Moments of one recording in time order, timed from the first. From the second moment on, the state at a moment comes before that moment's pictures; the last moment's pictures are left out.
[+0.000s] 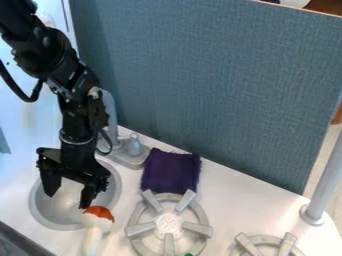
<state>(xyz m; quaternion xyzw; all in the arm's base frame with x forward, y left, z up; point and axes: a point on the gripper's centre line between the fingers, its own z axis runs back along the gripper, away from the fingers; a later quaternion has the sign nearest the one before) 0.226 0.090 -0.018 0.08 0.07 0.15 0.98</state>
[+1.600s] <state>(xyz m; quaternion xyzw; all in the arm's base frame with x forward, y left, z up) 0.255 0.073 -0.096 0.04 0.11 0.20 0.97</state>
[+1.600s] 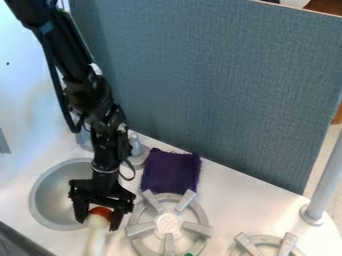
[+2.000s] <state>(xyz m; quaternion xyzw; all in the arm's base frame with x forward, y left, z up) 0.260 0.080 -0.106 0.05 0.12 0.20 0.97</state>
